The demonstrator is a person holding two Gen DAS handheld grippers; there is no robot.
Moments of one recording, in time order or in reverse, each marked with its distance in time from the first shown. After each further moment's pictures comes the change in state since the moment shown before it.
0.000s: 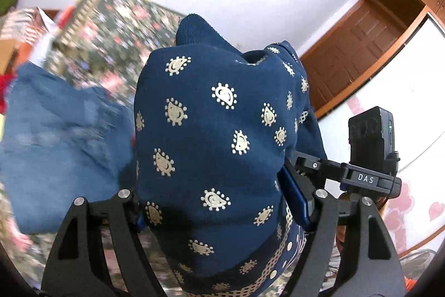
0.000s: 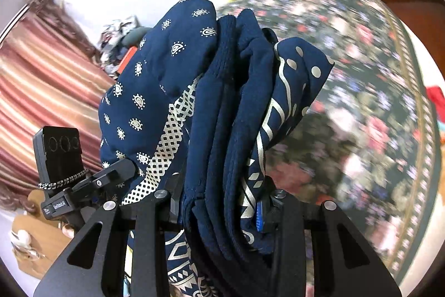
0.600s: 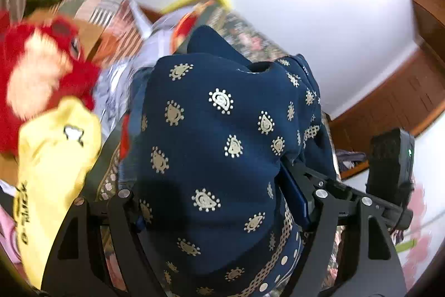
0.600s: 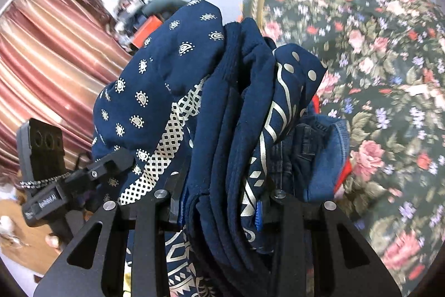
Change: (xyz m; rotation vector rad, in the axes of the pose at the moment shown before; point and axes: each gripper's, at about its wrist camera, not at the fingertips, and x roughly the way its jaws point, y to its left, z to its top) left arm -0.037 0.192 0.013 -0.233 -0.095 0.256; right arm 0.208 0.061 0.025 -0.113 0.098 -0.005
